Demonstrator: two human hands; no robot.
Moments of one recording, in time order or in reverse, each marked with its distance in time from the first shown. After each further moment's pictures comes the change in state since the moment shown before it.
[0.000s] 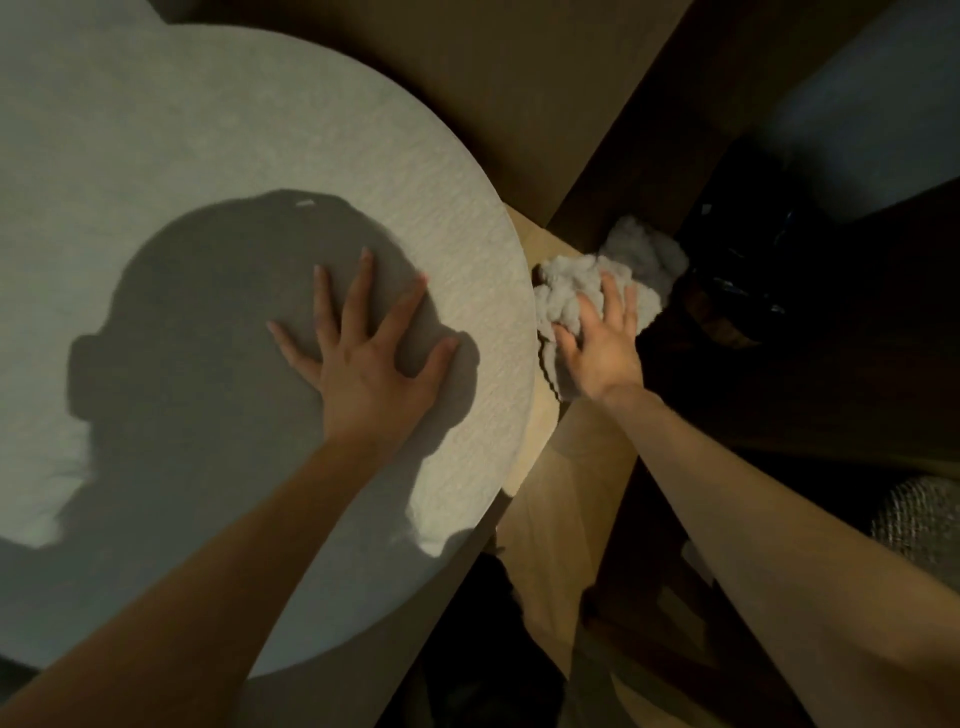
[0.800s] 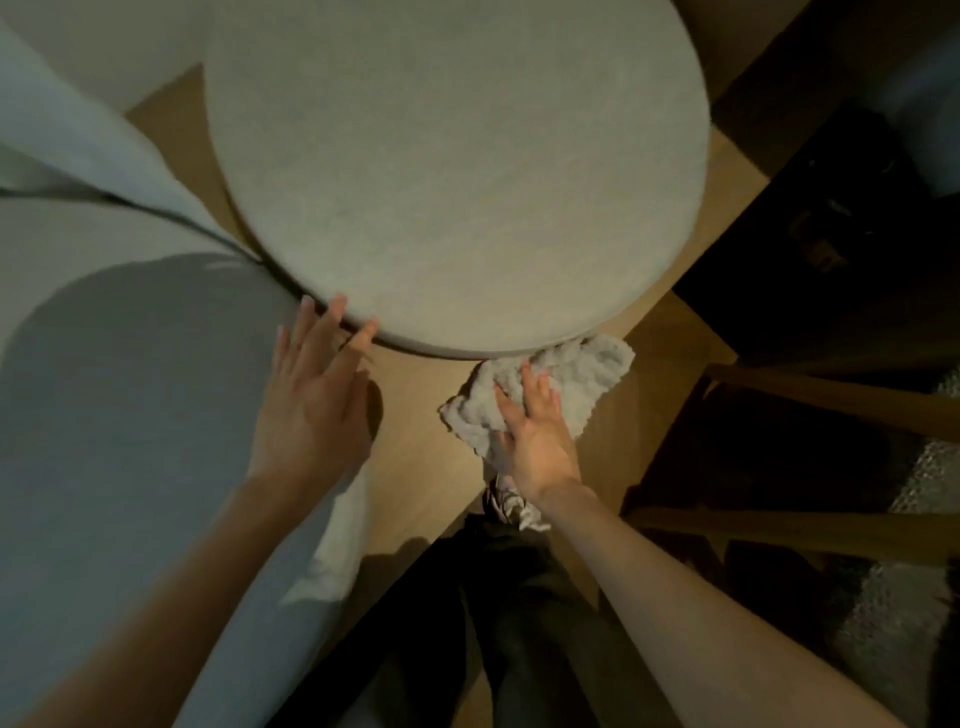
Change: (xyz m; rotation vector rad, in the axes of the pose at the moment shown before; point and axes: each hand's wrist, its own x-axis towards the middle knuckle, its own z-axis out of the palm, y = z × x) left_hand -0.291 -0.206 -0.105 -0.177 -0.018 0.035; right_hand -0.335 -0.125 0.159 -0.053 -0.272 -0.318
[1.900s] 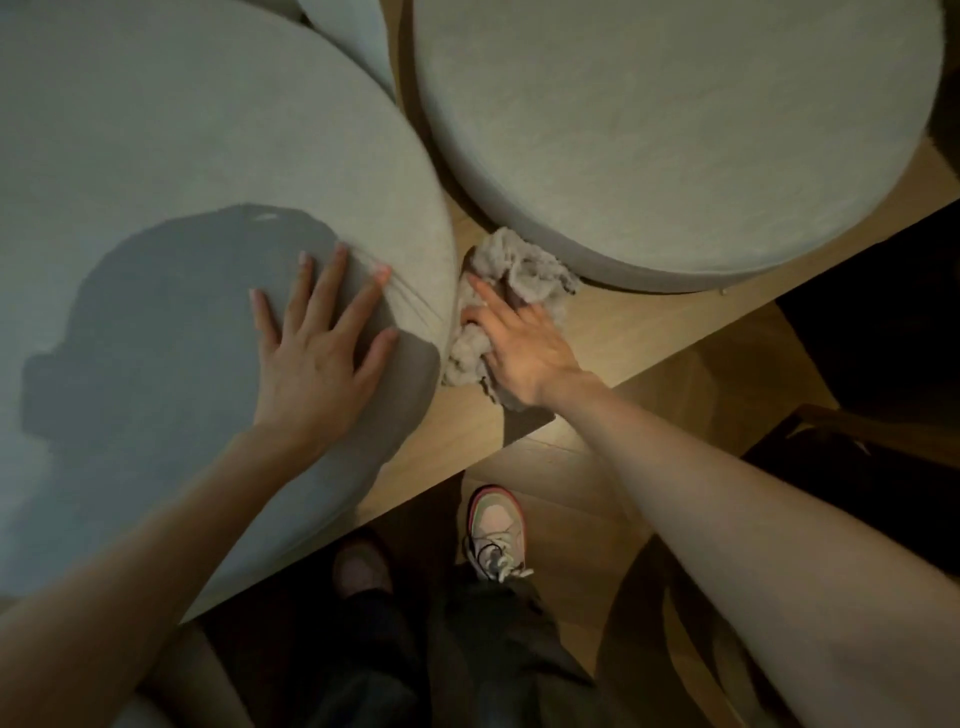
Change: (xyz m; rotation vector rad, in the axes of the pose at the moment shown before) left_hand -0.118 -0.046 0.013 0.246 -0.017 -0.346; right_hand 0.036 -0.068 0.044 -0.357 -0.154 -0.596
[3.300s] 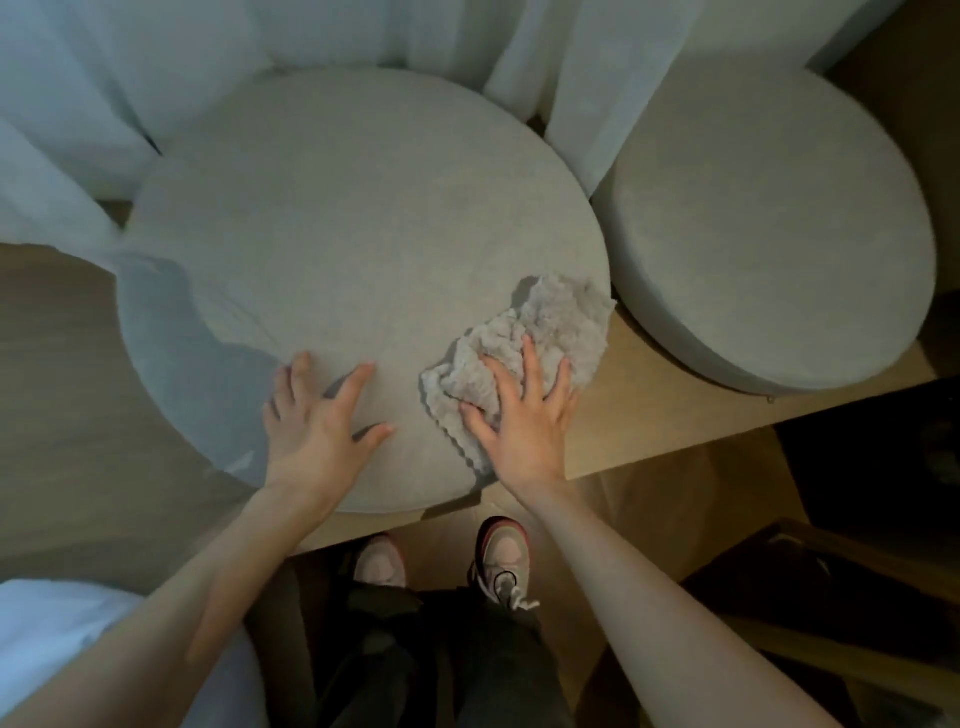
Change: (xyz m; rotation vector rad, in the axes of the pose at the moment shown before) left_hand -0.141 -0.134 -0.039 -0.195 -0.053 -0.434; right_hand -0.036 -0.213 0.007 0.030 0.194 0.204
